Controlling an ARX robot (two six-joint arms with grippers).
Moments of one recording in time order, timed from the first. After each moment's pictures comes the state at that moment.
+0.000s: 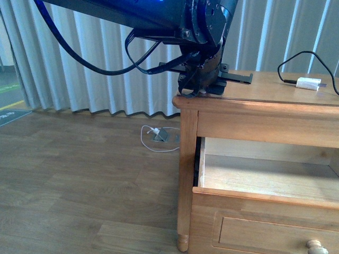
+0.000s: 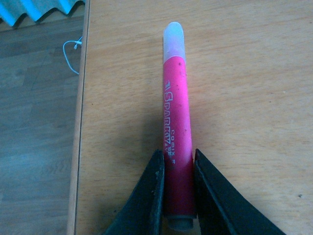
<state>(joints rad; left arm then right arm) -0.51 2.50 2.41 -0.35 -0.28 -0.02 -0.01 0.39 0.35 -0.34 -0.13 0.16</state>
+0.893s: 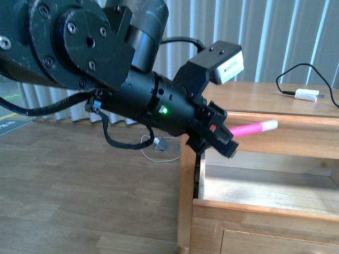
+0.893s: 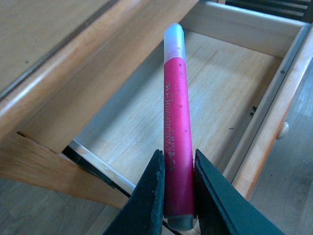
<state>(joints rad) -0.47 1.93 1.37 0.10 0.46 0.49 -0.01 0.39 0.35 -0.34 -0.13 0.16</state>
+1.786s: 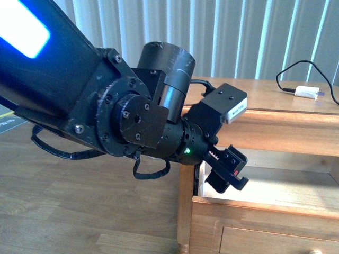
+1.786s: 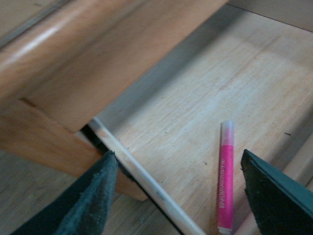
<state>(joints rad) -0.51 2.03 1.35 0.28 0.21 0.41 -0.01 0.39 0.35 -0.34 -0.13 0.16</state>
